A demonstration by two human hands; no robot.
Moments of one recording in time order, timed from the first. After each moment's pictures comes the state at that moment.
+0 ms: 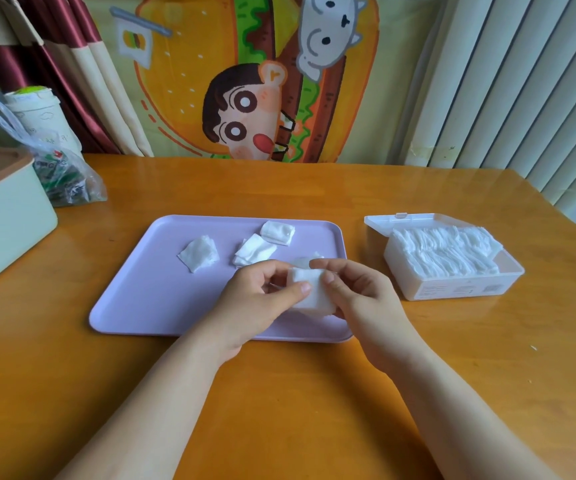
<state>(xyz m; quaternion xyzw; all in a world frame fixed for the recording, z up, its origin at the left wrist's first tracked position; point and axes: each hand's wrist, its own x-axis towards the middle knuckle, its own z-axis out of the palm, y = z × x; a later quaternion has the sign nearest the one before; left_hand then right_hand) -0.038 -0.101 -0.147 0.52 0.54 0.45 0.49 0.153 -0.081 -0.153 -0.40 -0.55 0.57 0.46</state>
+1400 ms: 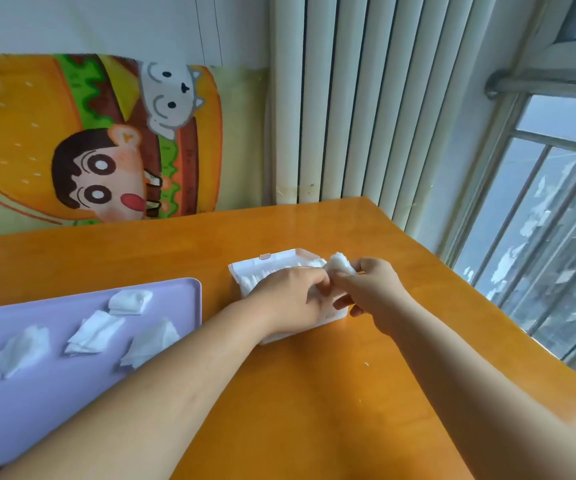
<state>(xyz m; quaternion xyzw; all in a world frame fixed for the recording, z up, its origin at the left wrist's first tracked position) 0.202 0.003 -0.089 0.85 0.47 0.14 0.21 0.373 -0.025 -0.084 -0.68 -0.48 0.37 0.41</state>
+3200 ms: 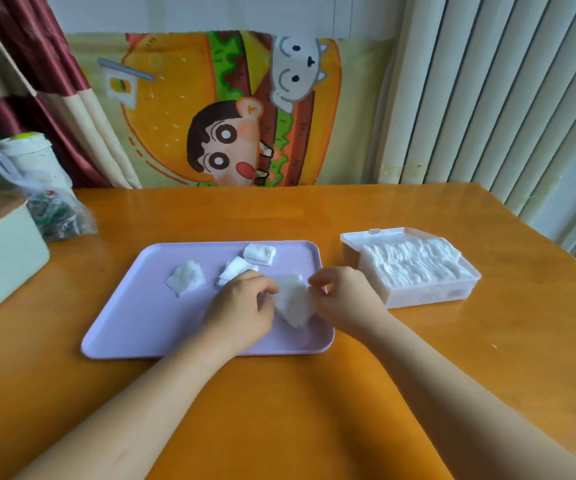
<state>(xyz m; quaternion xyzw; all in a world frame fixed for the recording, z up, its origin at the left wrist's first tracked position) -0.036 -0.076 -0.156 0.70 0.62 0.32 0.15 0.168 -0.053 -0.129 -0.58 -0.74 0.21 0.25</state>
